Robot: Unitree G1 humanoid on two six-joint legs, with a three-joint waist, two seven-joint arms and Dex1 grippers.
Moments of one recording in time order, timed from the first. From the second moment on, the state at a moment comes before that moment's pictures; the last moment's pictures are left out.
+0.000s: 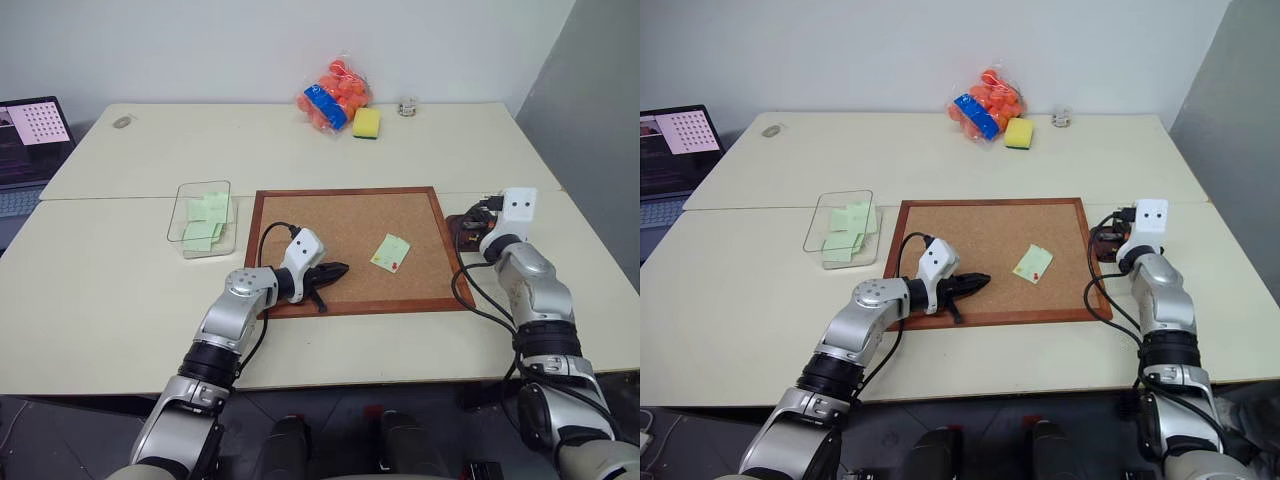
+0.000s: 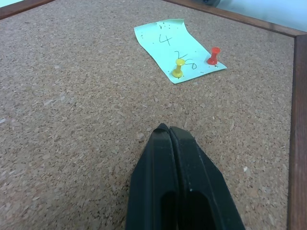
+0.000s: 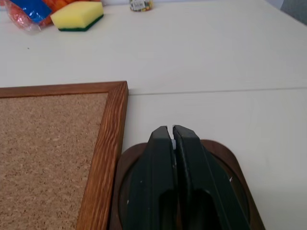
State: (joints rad) left arm -0.51 0.32 -0.19 0.28 -0.14 0.30 -0.87; right arm -0.61 -0.34 -0.22 0.47 0.21 0.30 0.19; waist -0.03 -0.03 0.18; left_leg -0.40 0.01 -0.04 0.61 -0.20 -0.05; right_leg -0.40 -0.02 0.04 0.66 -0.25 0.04
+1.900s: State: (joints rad) left arm -0.50 0.32 -0.19 0.26 -0.13 0.31 -0.86; right arm -0.33 -0.33 0.10 0.13 0.25 0.27 0.66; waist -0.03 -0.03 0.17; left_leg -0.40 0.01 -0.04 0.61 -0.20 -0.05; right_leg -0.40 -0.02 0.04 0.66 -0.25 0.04
